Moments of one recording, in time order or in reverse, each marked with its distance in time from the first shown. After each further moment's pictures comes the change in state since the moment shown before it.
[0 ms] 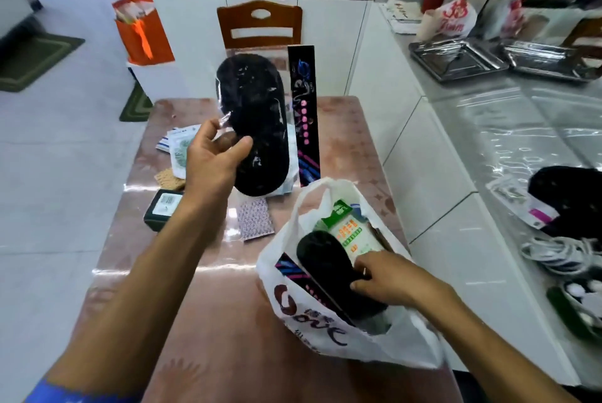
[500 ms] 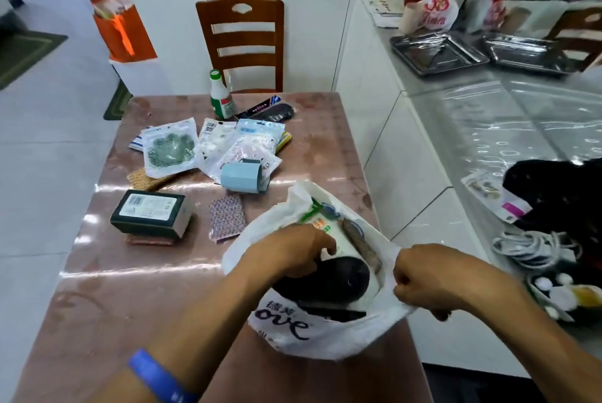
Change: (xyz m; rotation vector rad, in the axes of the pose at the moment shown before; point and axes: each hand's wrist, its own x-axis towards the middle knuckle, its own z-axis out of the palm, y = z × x) left_hand -0.042 -0.111 0.100 1.370 -1.115 0.059; right_hand -0.068 0.059 -0.062 -0.185 -0.137 0.024
